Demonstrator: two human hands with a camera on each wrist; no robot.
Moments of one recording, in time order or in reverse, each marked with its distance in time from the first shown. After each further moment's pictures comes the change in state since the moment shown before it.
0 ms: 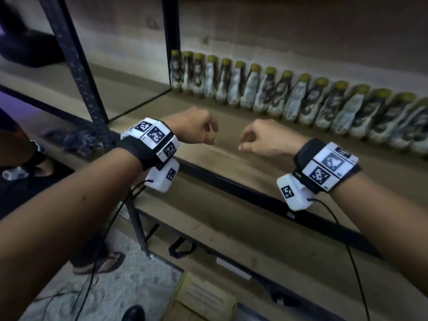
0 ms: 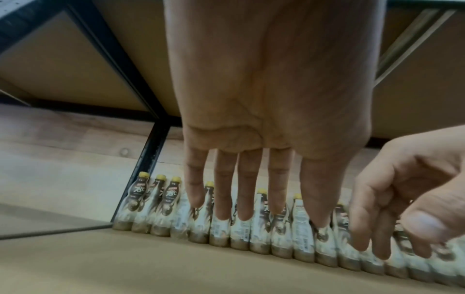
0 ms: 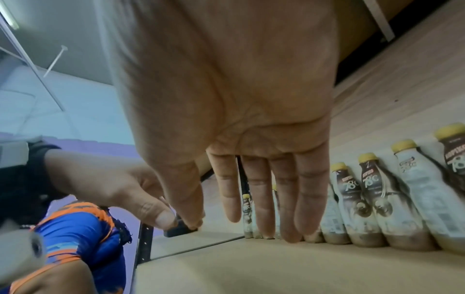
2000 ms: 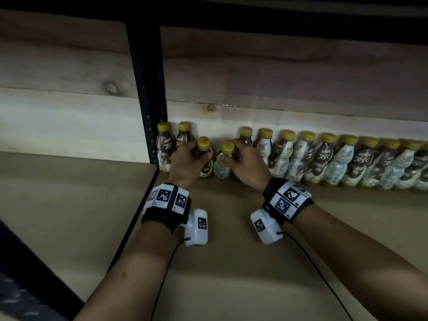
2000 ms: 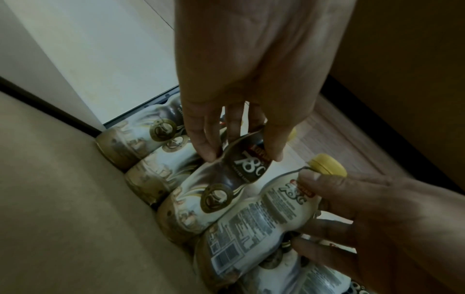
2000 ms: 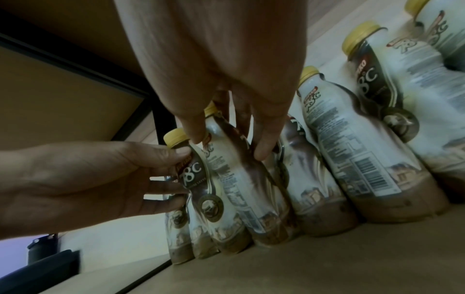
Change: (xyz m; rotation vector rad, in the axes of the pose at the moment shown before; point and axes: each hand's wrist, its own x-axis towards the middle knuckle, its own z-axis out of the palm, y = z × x) left_hand 0.275 -0.256 -0.002 -0.882 0.455 0.054; right_hand 0.346 -0.023 0.021 0.357 0.660 0.163
